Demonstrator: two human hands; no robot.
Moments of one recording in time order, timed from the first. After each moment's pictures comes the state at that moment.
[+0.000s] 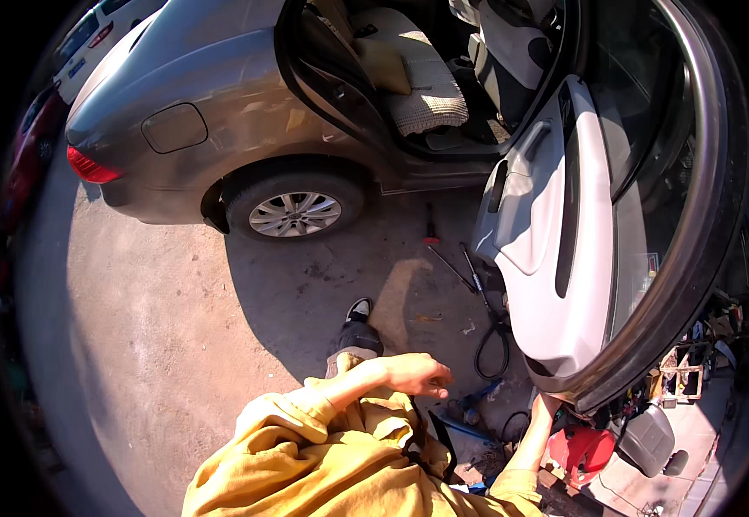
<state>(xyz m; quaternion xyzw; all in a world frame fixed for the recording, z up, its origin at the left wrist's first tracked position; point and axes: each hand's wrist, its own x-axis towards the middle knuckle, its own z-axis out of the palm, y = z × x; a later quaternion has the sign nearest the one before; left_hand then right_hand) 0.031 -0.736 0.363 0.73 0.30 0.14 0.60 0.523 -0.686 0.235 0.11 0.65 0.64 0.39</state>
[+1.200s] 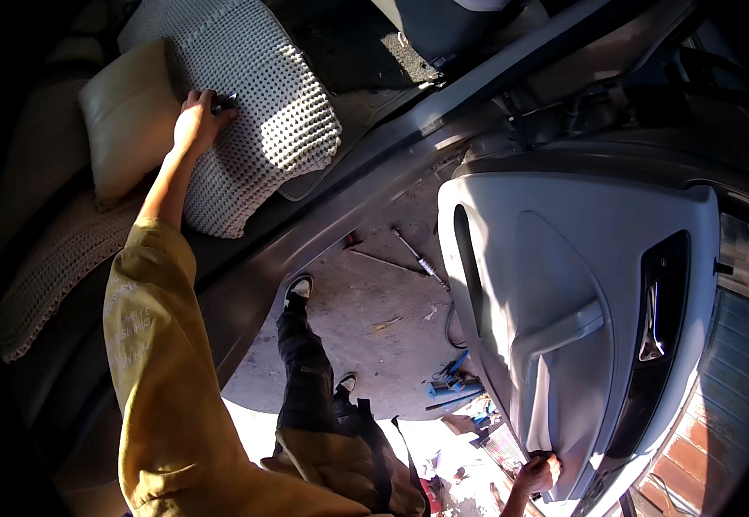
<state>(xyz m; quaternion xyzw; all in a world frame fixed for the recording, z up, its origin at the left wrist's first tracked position) -0.417 0.096 0.058 0.66 0.73 0.19 0.04 0.284 -0.459 0.377 0.79 0.52 0.26 0.20</state>
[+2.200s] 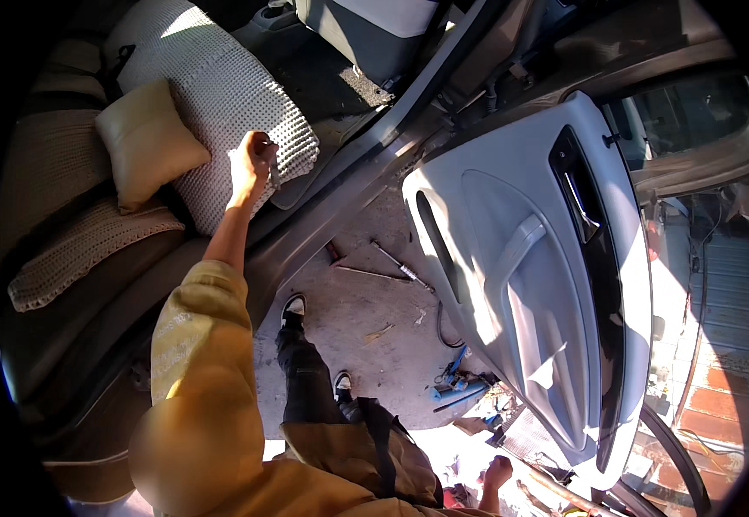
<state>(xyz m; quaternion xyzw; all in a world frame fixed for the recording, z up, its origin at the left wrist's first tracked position) -0.275 0.021 0.112 0.50 0.62 0.51 0.32 0.308 -0.747 0.298 0.94 0.33 0.03 0.00</state>
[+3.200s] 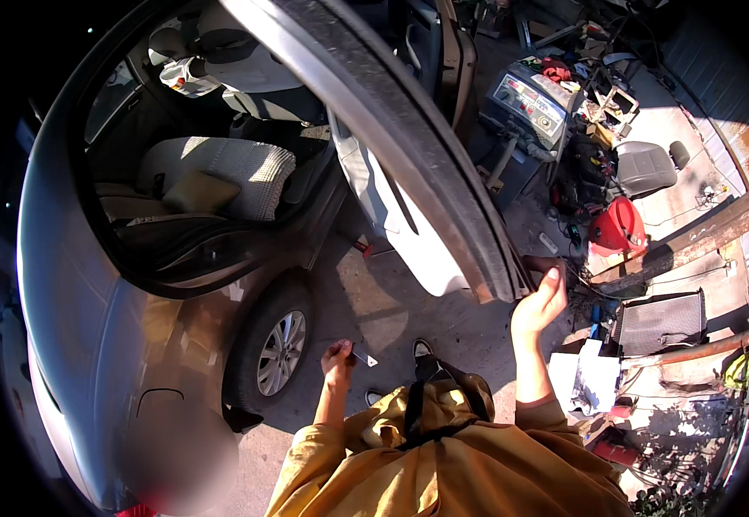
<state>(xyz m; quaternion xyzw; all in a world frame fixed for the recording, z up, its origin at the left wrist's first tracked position) -0.238 -0.716 0.194 0.16 0.48 0.45 0.74 0.101 -0.750 0.496 0.62 0.40 0.12 -0.67</state>
